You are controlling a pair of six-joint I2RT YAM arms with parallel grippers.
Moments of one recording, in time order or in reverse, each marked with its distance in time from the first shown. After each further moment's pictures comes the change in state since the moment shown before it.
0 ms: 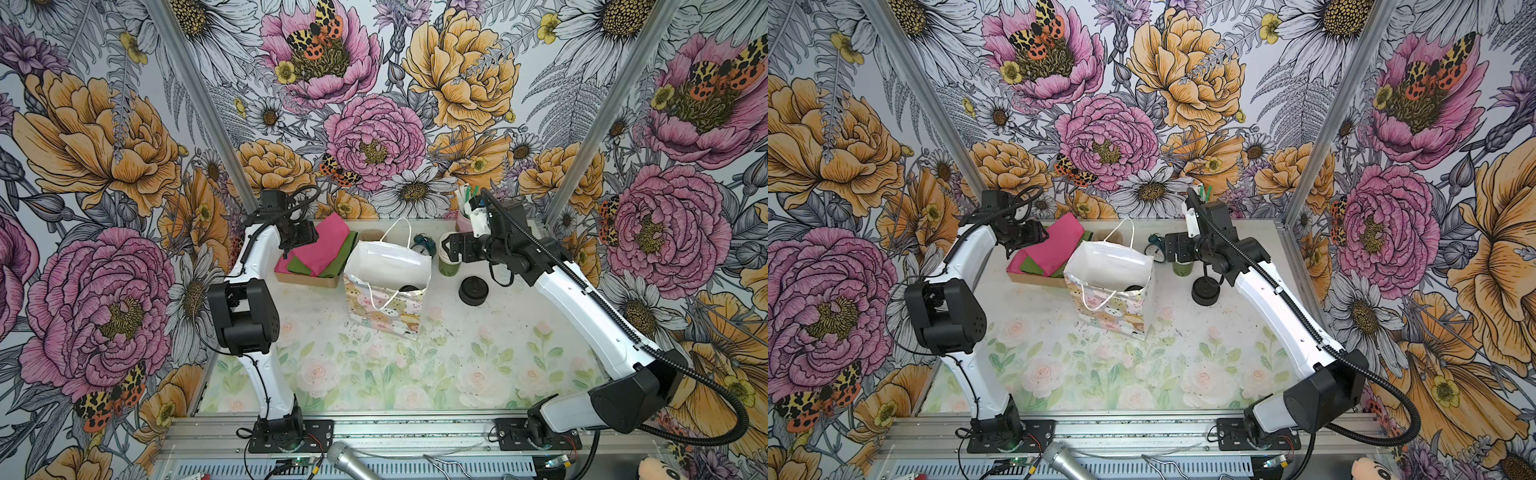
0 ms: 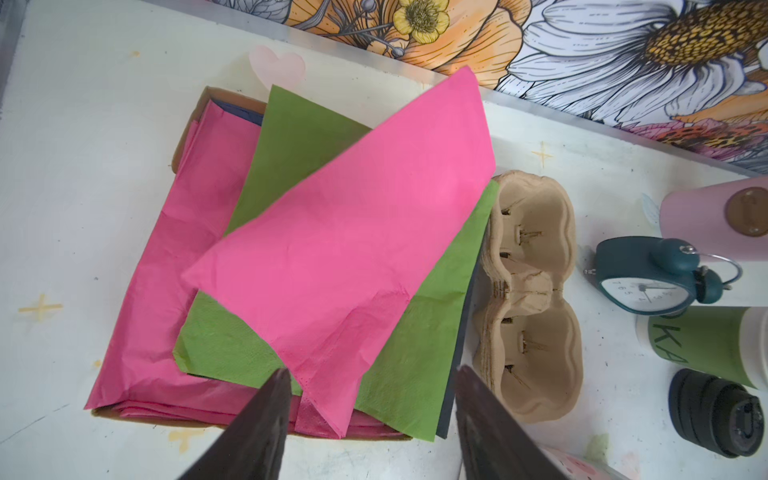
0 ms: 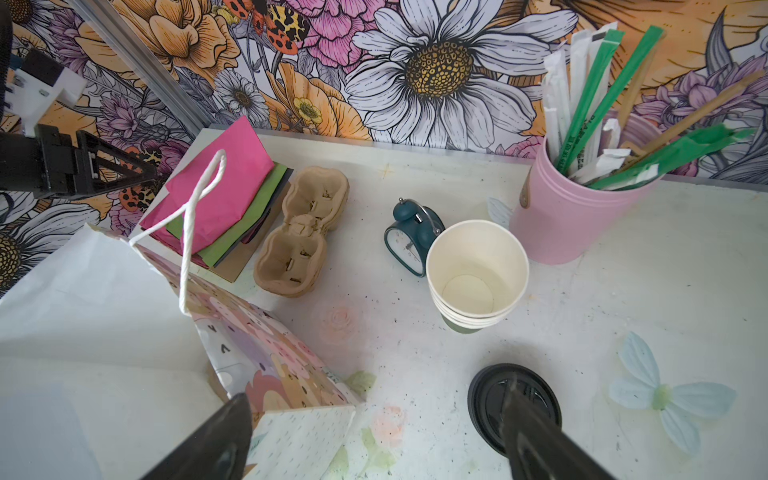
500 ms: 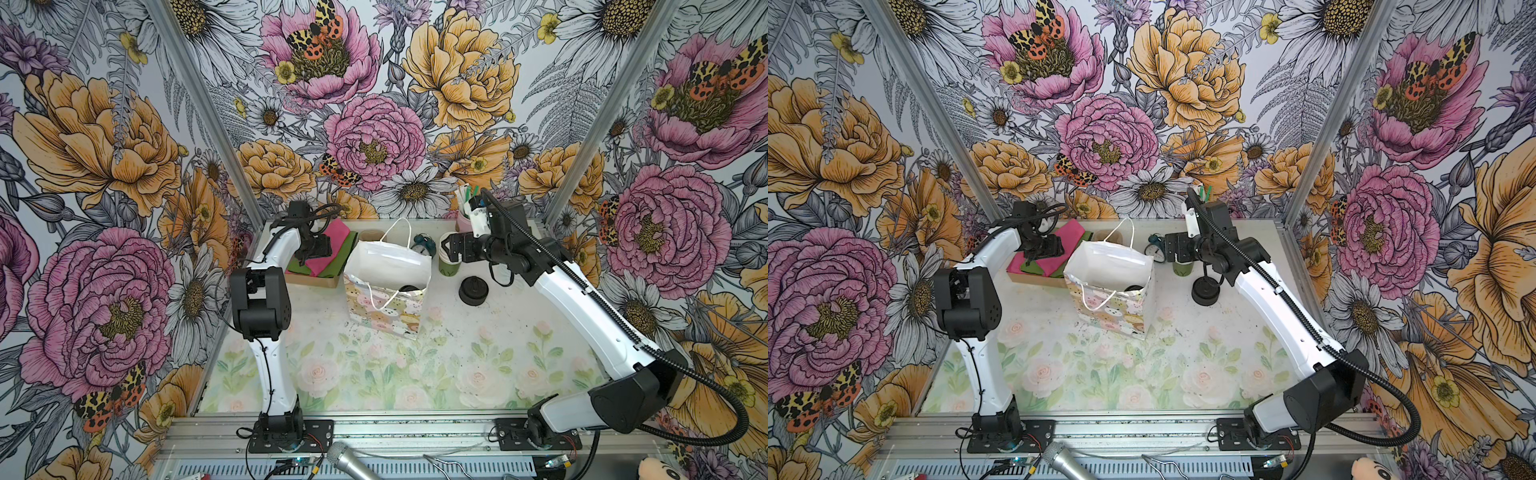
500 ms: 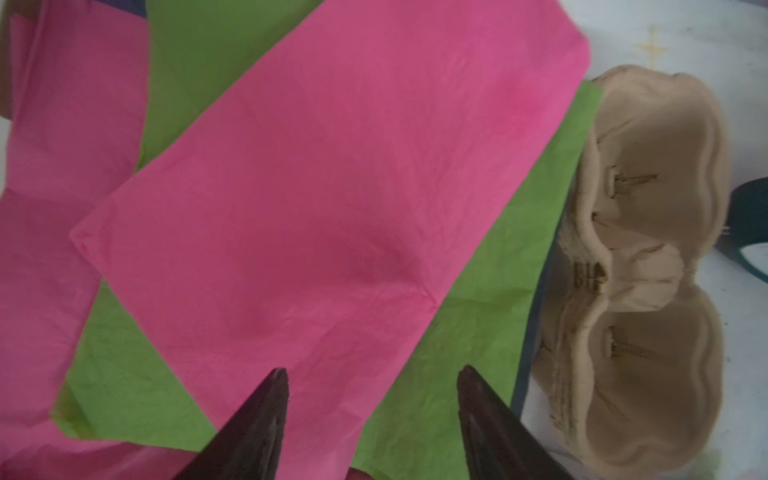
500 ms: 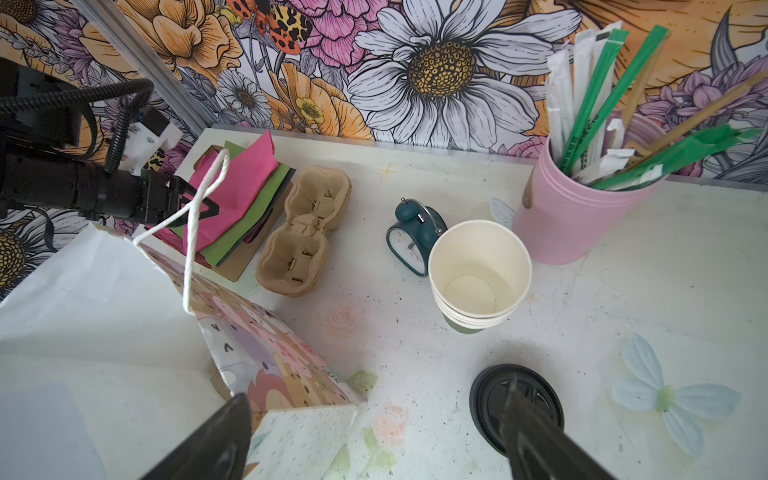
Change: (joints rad) left arm -0.069 0.163 0.000 -0.002 -0.110 0.052; right arm 0.000 0.000 0.000 0.000 -0.004 0.000
